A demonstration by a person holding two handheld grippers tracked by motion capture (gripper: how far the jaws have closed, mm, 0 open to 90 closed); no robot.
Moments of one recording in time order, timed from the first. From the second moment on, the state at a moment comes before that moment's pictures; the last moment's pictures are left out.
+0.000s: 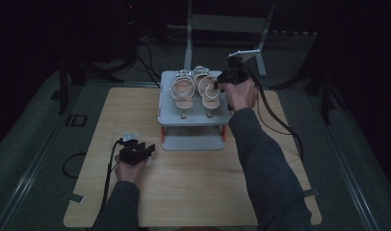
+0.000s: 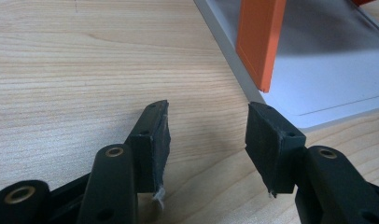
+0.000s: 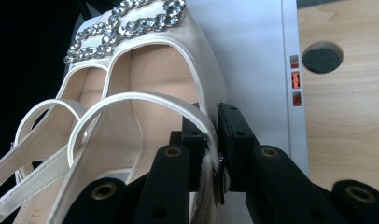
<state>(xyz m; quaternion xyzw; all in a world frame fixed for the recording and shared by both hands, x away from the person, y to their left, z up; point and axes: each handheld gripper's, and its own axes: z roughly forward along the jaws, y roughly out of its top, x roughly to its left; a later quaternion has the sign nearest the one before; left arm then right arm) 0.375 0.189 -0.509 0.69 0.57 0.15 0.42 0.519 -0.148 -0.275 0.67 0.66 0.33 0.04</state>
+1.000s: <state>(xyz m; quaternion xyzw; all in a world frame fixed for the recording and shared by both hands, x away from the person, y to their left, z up) 0.375 0.189 -0.509 0.69 0.57 0.15 0.42 0.532 -0.145 -0.282 0.65 0.70 0.30 0.01</state>
